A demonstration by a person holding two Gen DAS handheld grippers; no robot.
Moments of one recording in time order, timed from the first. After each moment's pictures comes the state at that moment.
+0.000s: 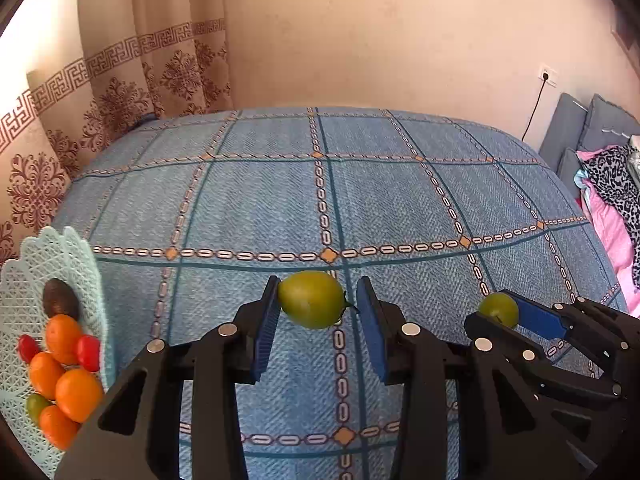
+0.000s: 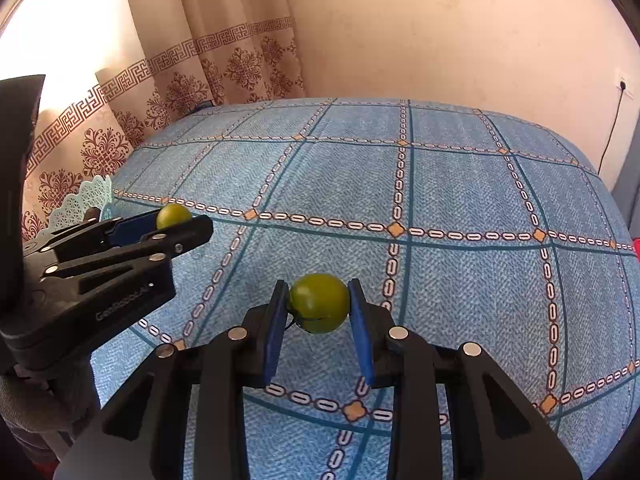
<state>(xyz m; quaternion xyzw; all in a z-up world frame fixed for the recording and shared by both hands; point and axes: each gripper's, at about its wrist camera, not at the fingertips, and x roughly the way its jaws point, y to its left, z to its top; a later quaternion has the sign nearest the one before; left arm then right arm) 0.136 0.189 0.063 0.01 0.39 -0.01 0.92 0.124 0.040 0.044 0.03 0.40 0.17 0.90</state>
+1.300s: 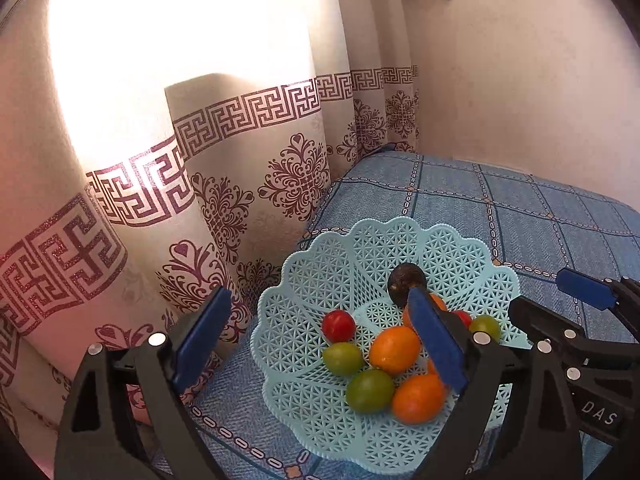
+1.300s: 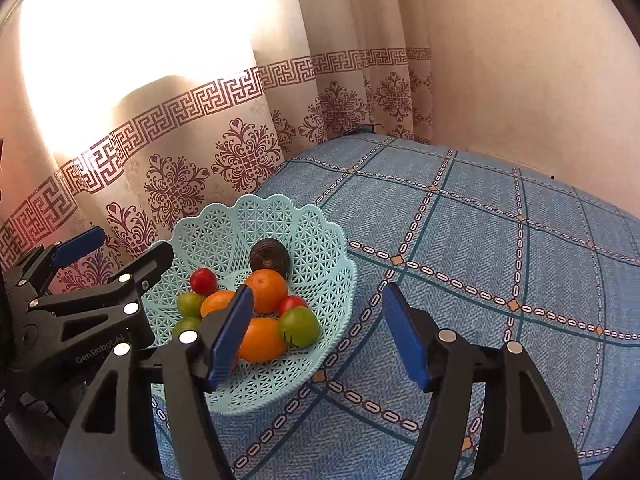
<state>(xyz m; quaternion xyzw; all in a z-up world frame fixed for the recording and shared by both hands) 0.015 0.376 0.116 0.01 0.31 0.25 0.92 0.093 0.236 0.090 -0.01 0.34 0.31 0.89</state>
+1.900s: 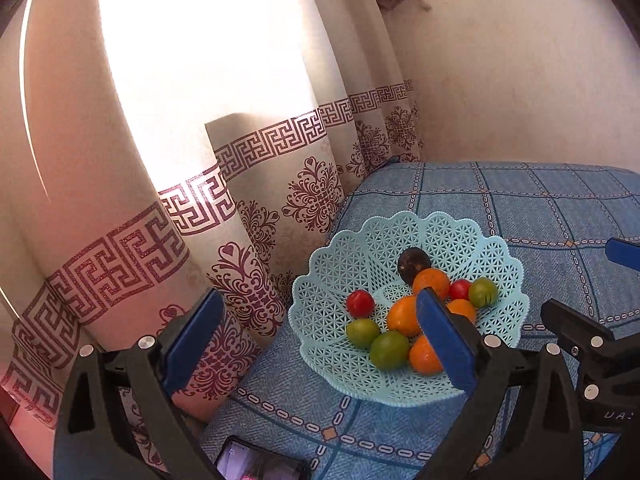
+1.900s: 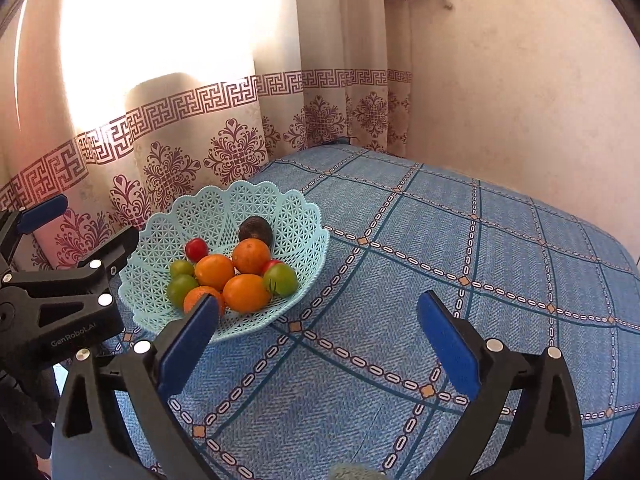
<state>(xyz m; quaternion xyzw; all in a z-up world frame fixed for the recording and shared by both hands) -0.038 0.349 0.122 0.10 0.27 0.28 0.92 0.037 0.208 0.092 -0.05 0.30 0.28 0.91</state>
